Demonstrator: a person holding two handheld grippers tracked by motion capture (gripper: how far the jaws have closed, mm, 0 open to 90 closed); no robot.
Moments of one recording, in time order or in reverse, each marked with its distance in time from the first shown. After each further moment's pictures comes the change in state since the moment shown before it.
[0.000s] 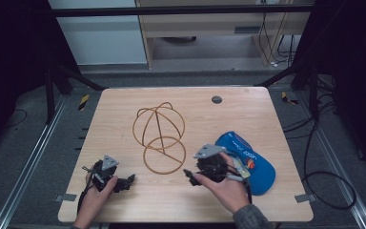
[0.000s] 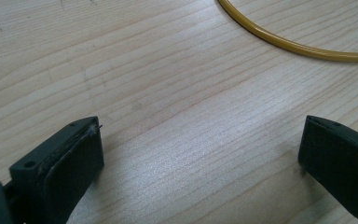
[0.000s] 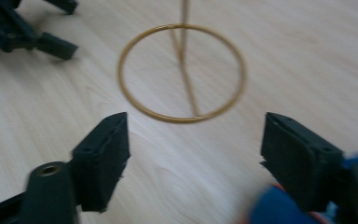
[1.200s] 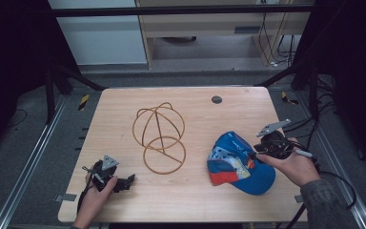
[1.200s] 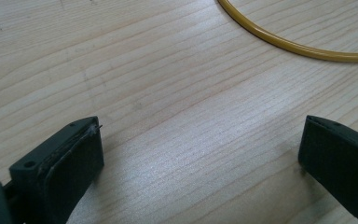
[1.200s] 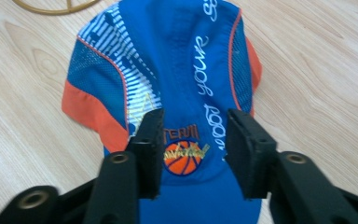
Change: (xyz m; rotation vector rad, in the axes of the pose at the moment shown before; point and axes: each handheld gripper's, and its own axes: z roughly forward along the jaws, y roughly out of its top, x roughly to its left) left arm 0.000 0.000 0.000 0.004 0.001 0.005; right arm -0.141 -0.038 -0.087 0.255 -0.029 0.050
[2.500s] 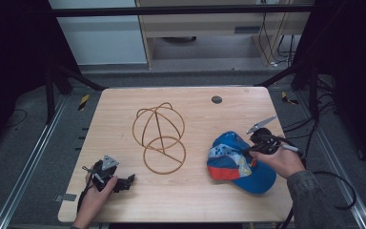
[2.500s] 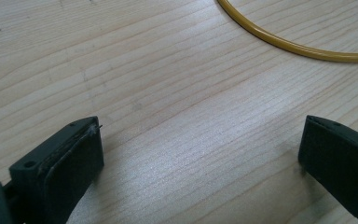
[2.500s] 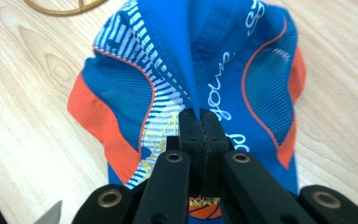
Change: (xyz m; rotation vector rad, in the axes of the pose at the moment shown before) left arm 0.000 0.000 0.000 0.000 -0.001 0.002; right arm -0.006 0.014 0.032 0.062 0.113 0.053
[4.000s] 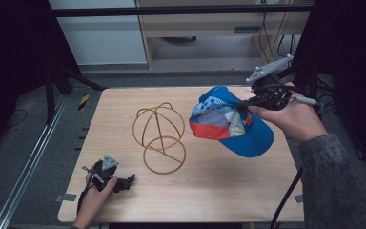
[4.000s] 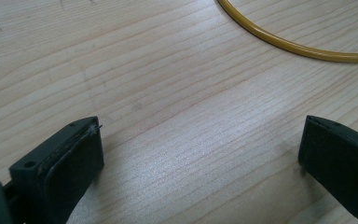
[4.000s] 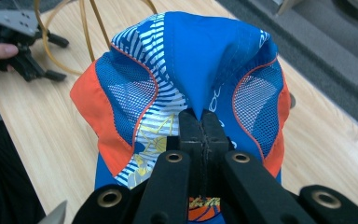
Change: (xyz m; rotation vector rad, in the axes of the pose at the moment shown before) left arm 0.000 0.000 0.000 -0.001 0.001 -0.002; right arm 0.050 0.118 -0.142 -0.218 -0.055 -0.200
